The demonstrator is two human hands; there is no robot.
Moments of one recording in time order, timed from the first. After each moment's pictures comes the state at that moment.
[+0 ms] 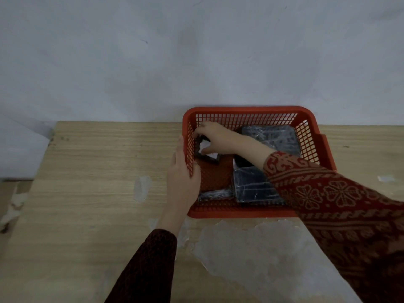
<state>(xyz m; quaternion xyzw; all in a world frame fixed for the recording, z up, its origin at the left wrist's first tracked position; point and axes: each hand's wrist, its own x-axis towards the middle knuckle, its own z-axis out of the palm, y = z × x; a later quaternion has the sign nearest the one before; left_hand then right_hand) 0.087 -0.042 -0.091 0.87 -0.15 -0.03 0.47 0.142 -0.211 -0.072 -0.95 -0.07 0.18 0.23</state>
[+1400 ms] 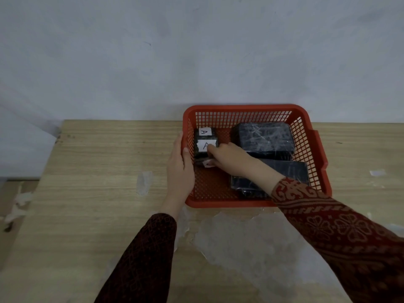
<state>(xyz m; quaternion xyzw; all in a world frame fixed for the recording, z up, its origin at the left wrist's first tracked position) 0.088 -0.039 -0.087 0.83 -0.12 -0.06 0.55 0.071 -0.199 -0.078 -0.98 -0.06 0.15 0.09</state>
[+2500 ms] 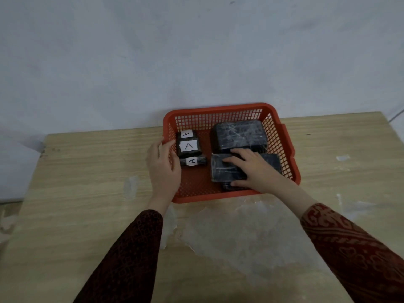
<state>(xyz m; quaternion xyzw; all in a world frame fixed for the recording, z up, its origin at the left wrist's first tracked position) 0.081 -0.039 -0.079 0.88 -0.22 0.11 0.41 -0.043 -0.258 -0.069 -0.99 0.02 0.10 0.13</state>
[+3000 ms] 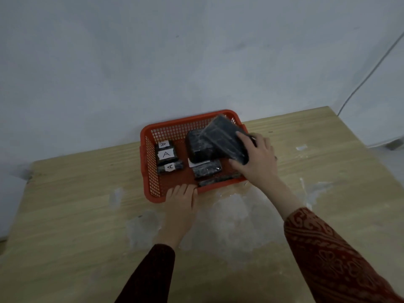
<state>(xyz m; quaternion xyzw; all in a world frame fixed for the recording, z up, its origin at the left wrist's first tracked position) -0.038 -0.053 -0.073 0.89 -0.40 0.03 0.23 -0.117 -0.270 -0.021 -0.93 0.28 -0.20 0.15</state>
